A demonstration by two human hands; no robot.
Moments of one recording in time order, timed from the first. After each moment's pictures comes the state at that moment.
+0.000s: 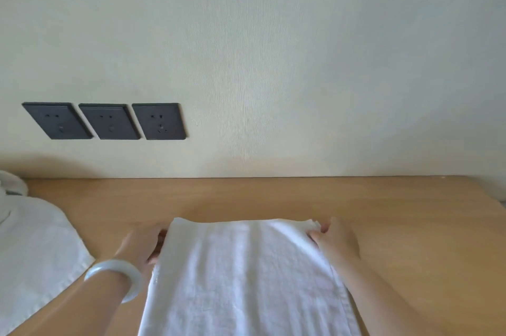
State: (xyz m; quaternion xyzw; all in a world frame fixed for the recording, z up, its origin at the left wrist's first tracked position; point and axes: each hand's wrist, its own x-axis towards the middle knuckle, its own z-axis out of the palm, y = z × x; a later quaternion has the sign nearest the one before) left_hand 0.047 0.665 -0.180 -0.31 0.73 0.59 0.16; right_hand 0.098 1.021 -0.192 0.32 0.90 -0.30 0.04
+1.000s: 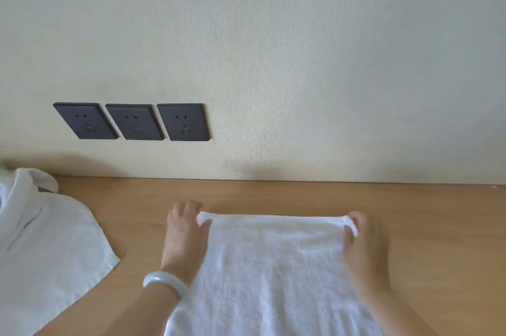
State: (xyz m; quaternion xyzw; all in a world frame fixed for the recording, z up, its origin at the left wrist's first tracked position) left_hand 0.044 0.693 -0.189 -0.03 0.95 0.30 -0.11; right_hand 0.094 1.003 -0.212 0.19 0.92 -0.24 -0.26
